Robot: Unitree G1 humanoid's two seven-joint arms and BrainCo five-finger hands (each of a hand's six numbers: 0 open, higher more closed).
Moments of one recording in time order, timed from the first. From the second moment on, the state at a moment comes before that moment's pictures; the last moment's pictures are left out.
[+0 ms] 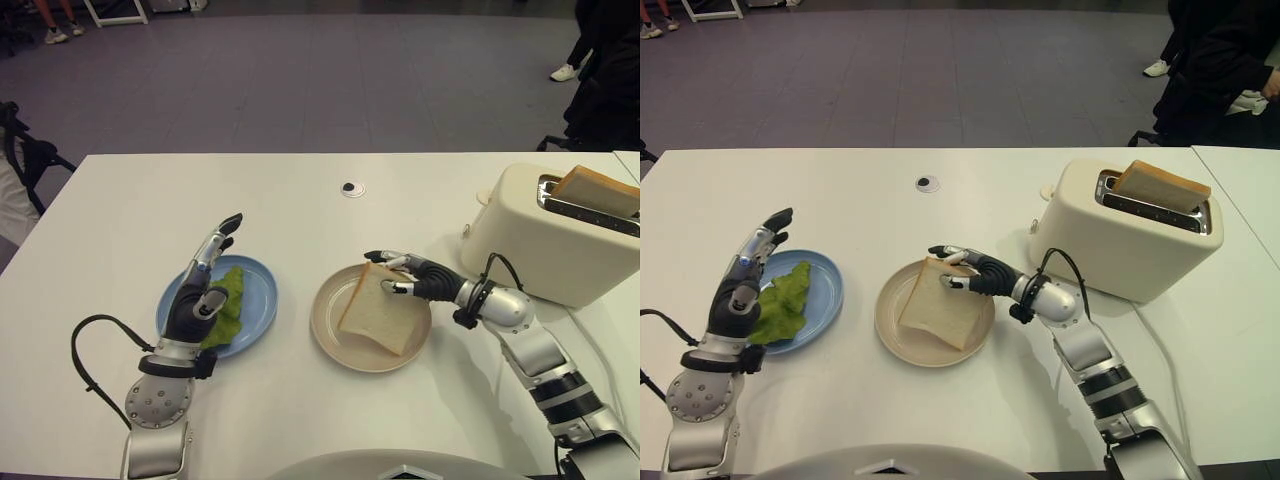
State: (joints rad) left arm 0.35 0.30 0.22 -0.38 0.04 -0.38 -0.18; right arm -0.21 -0.46 0.35 0.05 0.06 -0.09 0.54
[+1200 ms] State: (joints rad) left arm 0.34 0.68 0.06 -0.06 0.96 -0.11 0.12; right arm -0.18 -0.39 0.20 -0.10 0.07 -0.14 0.59
